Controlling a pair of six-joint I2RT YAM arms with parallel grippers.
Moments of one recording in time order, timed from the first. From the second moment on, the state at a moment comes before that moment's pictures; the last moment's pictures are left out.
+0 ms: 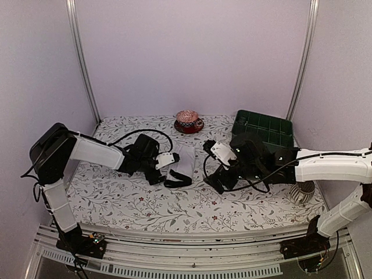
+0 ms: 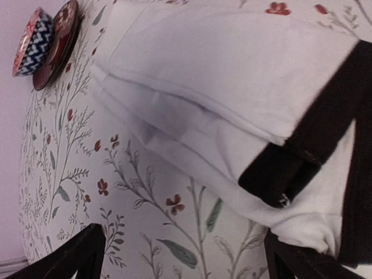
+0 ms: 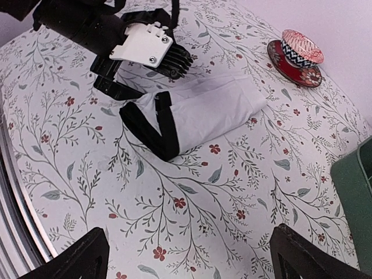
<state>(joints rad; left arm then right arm) -0.65 1.86 0.98 0.03 -0.13 0.70 1.02 1.41 1.00 -0.27 0.20 -0.01</state>
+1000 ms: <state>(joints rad) -0.57 1.71 0.90 -0.02 0.14 0.65 1.09 2.04 1.19 0.14 0.22 -0.58</state>
